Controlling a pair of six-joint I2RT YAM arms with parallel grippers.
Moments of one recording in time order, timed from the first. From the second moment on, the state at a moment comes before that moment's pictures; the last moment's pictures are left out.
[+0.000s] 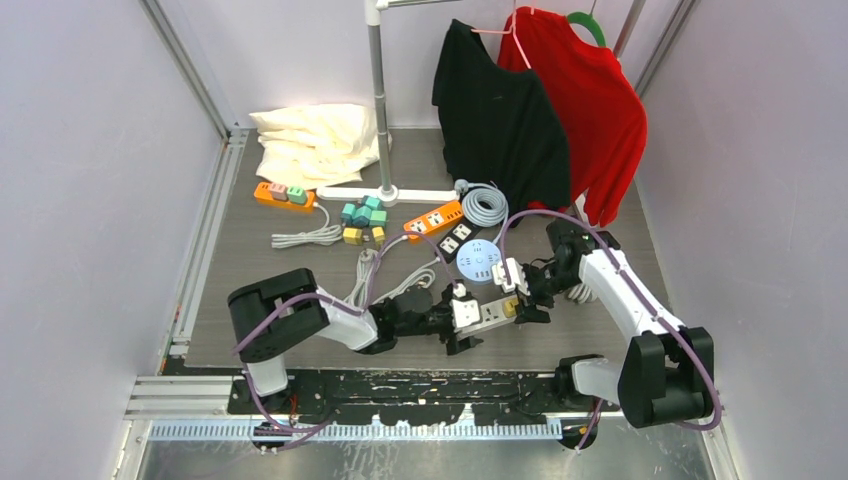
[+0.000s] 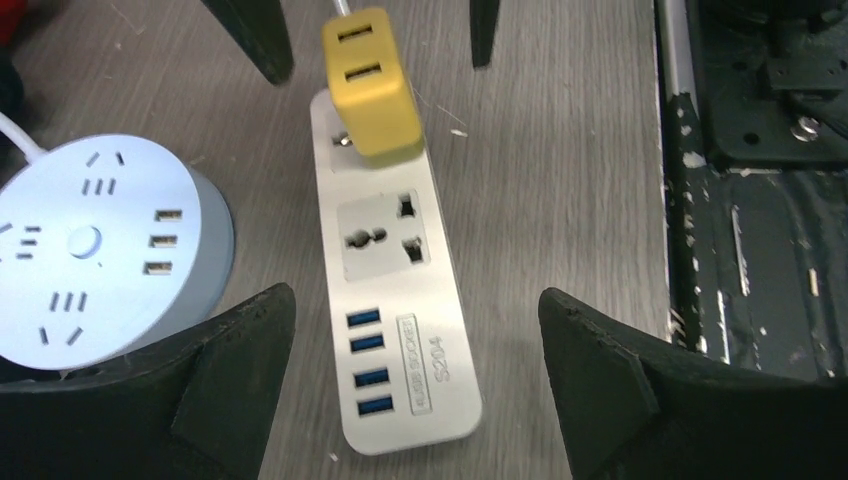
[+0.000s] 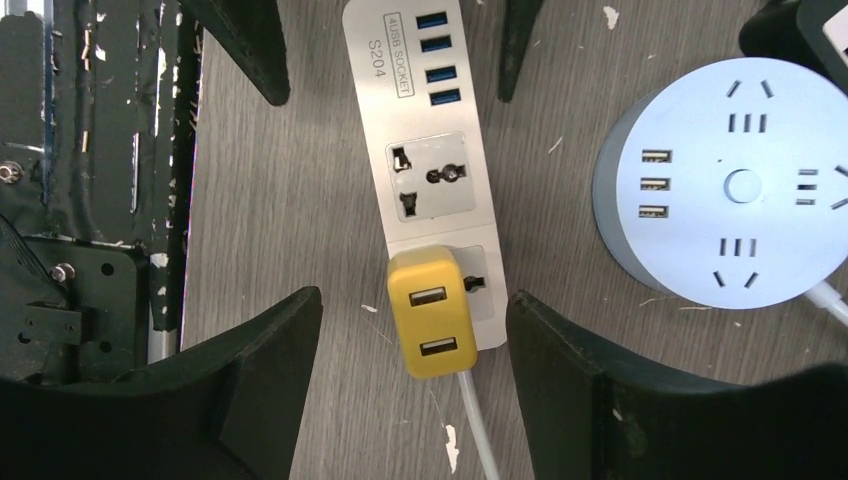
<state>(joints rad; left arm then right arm) -1.16 1.79 0.60 0.91 0.22 0.22 0.13 1.21 0.80 -1.10 -0.73 -1.57</state>
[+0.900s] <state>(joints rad) -1.14 1.89 0.75 0.73 0.20 0.16 0.14 1.25 0.76 -1.07 -0.72 -1.66</state>
